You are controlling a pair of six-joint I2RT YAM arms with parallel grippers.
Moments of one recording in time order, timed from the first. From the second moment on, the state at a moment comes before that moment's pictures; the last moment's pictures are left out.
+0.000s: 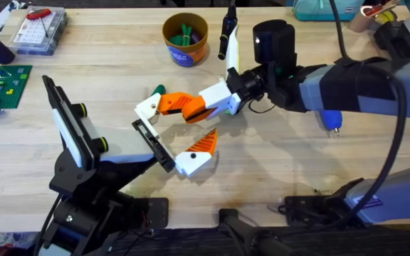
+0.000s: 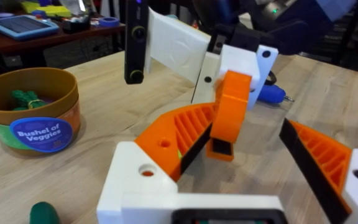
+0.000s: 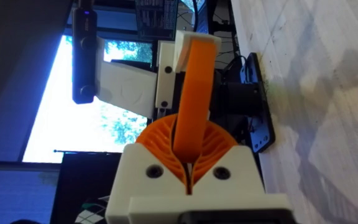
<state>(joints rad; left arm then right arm) -0.37 0.00 0.00 -0.05 0.55 -0.06 0.52 1.69 0.79 0.43 -1.47 0.95</state>
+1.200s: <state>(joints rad) -0.36 0.00 0.00 -0.05 0.56 -0.06 0.42 1.64 0.76 0.19 -1.49 0.91</state>
